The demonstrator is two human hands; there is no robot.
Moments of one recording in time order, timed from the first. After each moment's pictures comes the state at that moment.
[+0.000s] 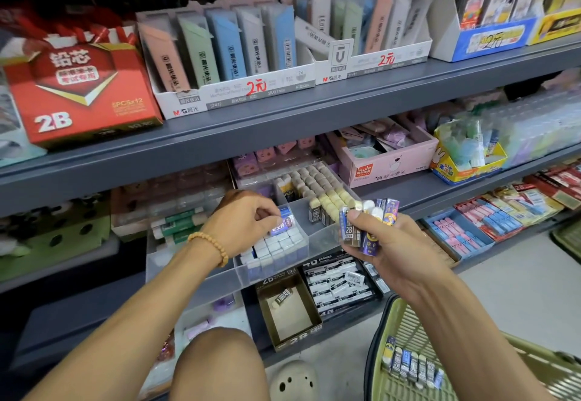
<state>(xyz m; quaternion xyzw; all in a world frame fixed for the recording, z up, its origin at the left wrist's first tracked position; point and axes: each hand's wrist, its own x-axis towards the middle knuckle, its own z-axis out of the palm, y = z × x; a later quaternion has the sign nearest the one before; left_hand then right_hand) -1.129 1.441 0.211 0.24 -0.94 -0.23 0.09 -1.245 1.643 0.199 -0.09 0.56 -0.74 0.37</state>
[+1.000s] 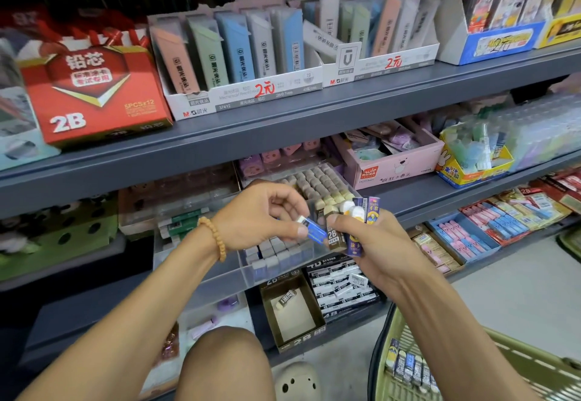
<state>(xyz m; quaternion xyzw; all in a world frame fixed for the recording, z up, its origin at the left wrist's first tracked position) -1.131 1.455 0.237 0.12 -0.81 -0.57 0.04 -1.236 1.618 0.199 -0.16 0.54 -0.74 0.37</state>
